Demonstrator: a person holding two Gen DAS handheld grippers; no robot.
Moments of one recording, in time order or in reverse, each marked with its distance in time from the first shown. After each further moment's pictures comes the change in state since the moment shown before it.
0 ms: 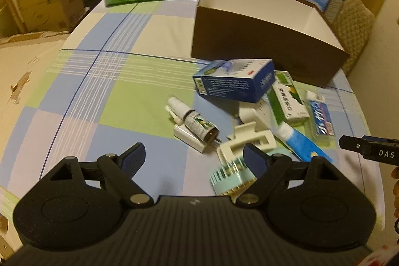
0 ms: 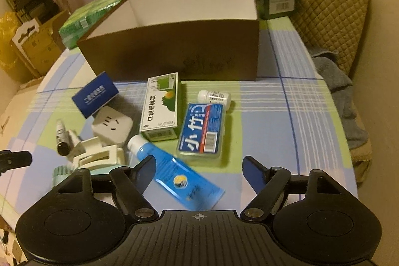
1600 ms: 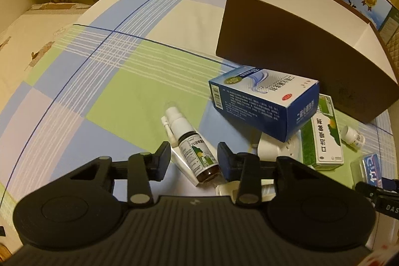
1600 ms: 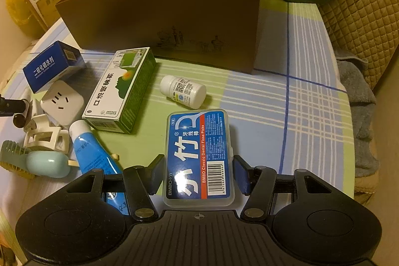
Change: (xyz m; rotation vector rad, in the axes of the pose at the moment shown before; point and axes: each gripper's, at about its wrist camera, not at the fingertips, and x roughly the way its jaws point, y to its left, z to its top) left arm 0.074 -0.021 0.026 -0.196 0.044 0.158; right arm 0.075 -0.065 0.020 -0.181 0.112 0.078
